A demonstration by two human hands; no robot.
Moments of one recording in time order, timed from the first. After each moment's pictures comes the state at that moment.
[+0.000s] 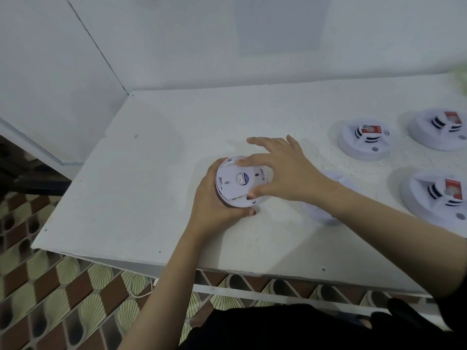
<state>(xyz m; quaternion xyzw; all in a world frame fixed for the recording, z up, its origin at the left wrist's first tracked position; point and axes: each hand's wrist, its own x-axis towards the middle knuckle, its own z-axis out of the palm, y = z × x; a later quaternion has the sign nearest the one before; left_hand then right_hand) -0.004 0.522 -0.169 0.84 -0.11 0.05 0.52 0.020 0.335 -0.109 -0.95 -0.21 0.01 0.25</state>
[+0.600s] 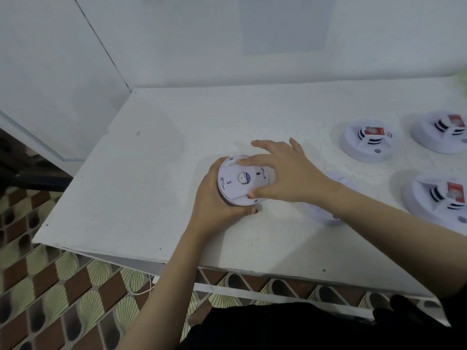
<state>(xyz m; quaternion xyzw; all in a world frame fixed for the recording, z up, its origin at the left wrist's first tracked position) -0.006 0.519 -0.163 0.84 -0.12 0.06 0.53 0.018 0.337 -0.110 -0.95 -0.20 0.04 0.25</state>
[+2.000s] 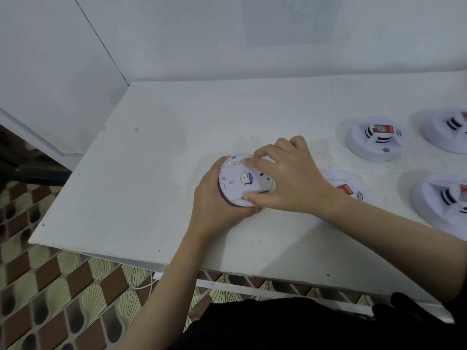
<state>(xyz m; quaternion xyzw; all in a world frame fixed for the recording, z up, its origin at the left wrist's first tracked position) -0.009 0.511 -0.155 0.86 -0.12 0.12 0.48 0.020 0.341 -0.133 -0.91 -0.30 -0.23 0.14</state>
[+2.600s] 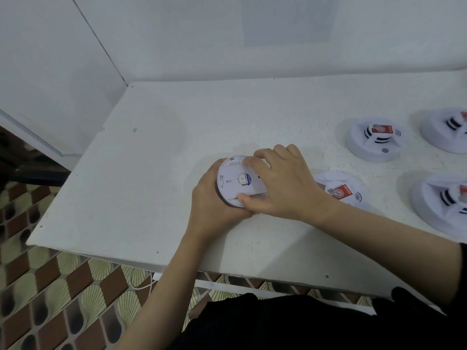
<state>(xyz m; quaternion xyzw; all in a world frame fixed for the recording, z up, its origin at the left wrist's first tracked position) -0.010 0.509 -0.158 0.86 -0.09 0.13 0.48 0.013 0.351 -0.135 -0.93 -0.26 -0.20 0.14</state>
